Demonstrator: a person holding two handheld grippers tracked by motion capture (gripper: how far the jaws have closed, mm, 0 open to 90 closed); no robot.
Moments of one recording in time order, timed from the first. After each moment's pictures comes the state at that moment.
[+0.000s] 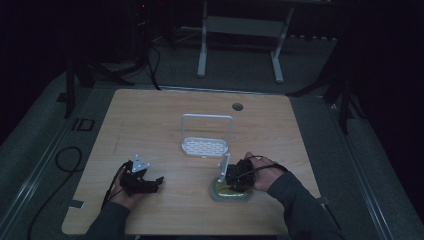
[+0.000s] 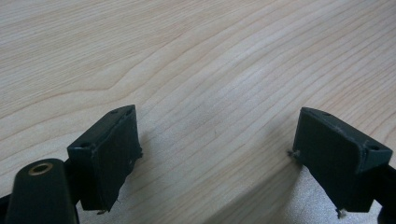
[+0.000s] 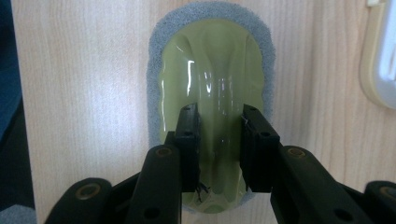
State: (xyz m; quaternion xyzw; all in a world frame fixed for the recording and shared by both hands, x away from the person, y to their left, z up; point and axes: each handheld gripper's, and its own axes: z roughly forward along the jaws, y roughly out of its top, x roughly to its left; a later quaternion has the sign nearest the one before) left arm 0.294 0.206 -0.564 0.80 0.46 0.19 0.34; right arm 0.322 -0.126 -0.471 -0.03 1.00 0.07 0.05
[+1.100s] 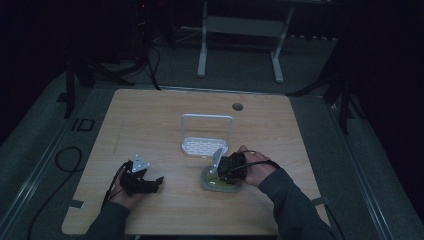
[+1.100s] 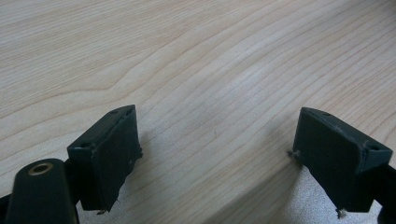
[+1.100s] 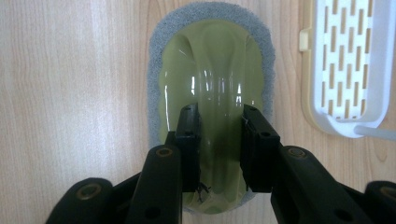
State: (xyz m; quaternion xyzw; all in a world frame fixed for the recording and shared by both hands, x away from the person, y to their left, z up) left arm 0.294 0.206 -0.564 0.80 0.46 0.19 0.34; right arm 0.332 -0.106 -0.460 -0.01 0.99 0.11 0.09
